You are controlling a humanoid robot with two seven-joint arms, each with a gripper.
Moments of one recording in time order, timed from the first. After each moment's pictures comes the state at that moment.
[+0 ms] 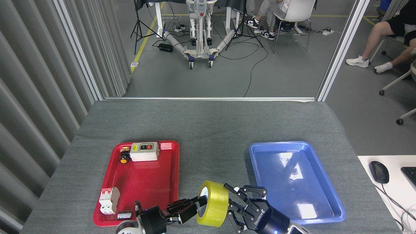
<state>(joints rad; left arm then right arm) -0.16 -0.10 0.07 -1.27 -0.55 -0.79 -0.92 -0.20 -0.35 0.66 -1.41 1.81 -0.06 -0.64</state>
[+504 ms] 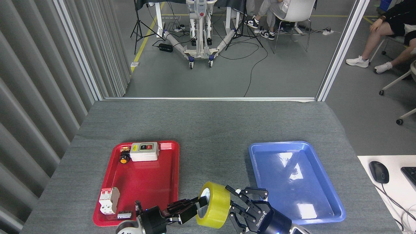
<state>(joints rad) -0.16 -0.09 0.07 -1.26 -0.55 -0.79 -0.91 -0.19 -0.36 0.66 -1.41 1.81 -0.06 -0.64</state>
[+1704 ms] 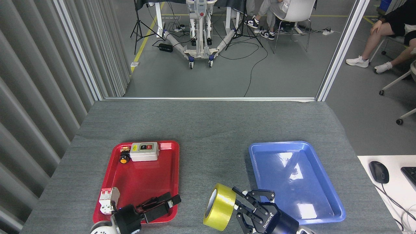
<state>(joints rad) -0.17 0.05 0.11 -1.21 -0.43 -0.79 -0.88 -0.18 -0.40 0.66 -1.41 1.80 -0.04 -0.64</state>
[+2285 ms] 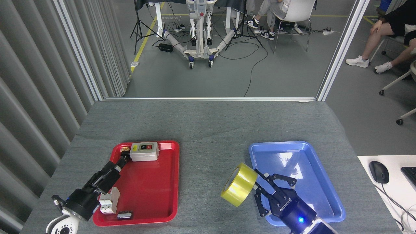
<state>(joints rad) -0.20 0.07 0.40 -1.30 -0.67 -0.69 -0.46 -0.17 -0.45 0.54 -1.44 1.58 -0.05 -0.48</state>
